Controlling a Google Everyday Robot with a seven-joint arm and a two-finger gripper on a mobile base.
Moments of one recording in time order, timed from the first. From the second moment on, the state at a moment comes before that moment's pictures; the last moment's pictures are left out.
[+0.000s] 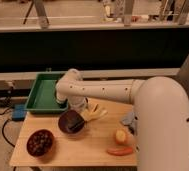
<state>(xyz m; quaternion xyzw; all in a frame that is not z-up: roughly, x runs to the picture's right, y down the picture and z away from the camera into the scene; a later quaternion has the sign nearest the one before) -0.068 0.143 0.801 -0.36 -0.05 -0.32 0.88</state>
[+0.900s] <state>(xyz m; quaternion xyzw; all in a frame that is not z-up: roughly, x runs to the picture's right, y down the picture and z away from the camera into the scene) -0.124 0.119 0.796 -0.34 -0.05 -0.36 0.87</state>
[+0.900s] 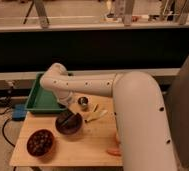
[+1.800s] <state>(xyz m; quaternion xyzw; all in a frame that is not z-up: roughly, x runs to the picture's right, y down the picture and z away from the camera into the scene) -0.061 0.158 0.791 -0.36 -0.02 -0.33 0.87</state>
